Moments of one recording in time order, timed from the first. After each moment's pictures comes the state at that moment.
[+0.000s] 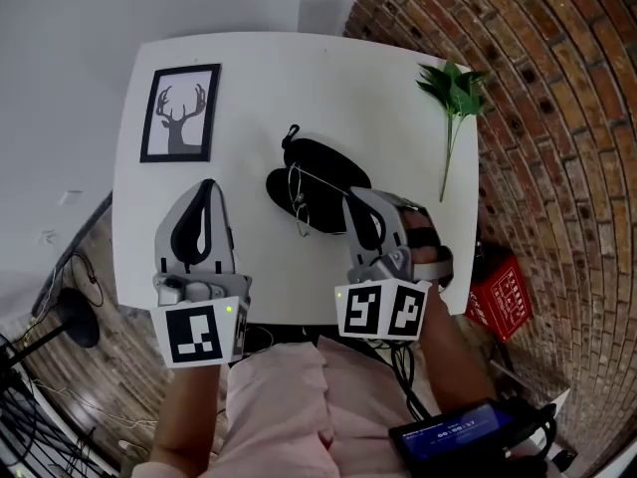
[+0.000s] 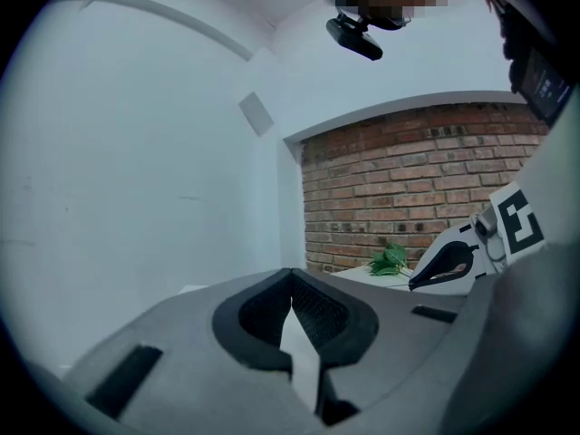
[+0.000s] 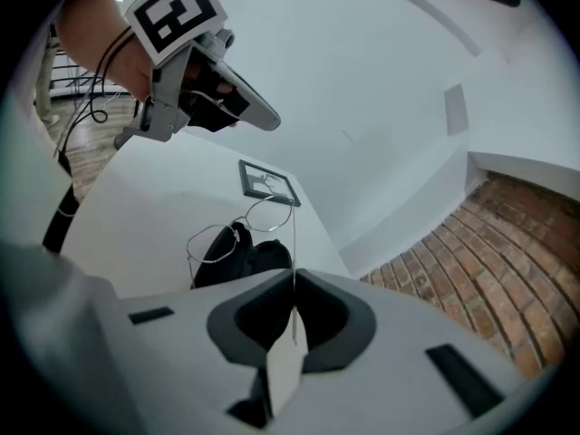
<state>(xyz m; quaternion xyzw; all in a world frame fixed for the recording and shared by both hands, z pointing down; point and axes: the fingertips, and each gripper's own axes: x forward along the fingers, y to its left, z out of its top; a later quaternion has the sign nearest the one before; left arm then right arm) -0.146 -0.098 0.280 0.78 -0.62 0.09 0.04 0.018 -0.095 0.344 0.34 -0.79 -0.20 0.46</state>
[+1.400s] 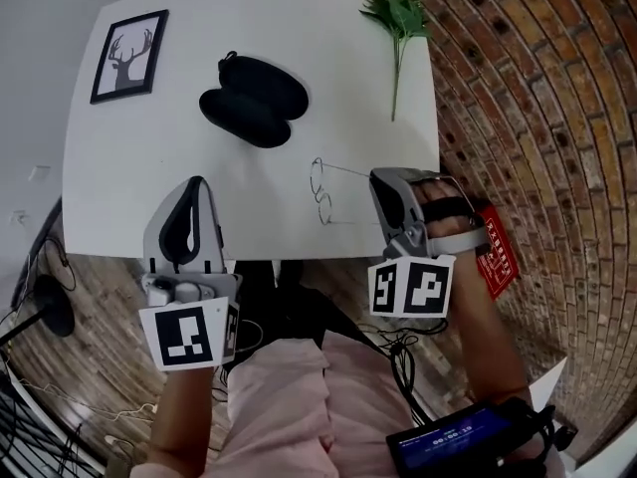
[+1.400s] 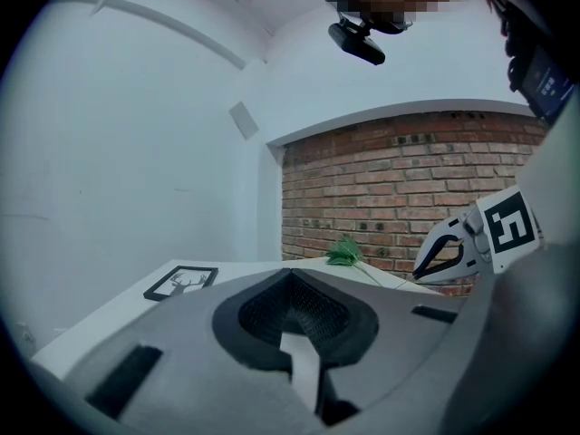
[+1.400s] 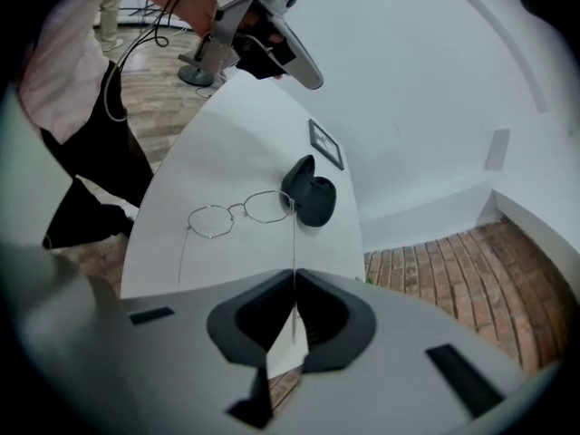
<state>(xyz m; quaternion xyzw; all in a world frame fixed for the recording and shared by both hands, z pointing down) -0.050 0.029 0.309 0.79 -0.61 0.07 0.05 0.162 0.021 0.374 0.24 -0.70 -0.31 0.59</state>
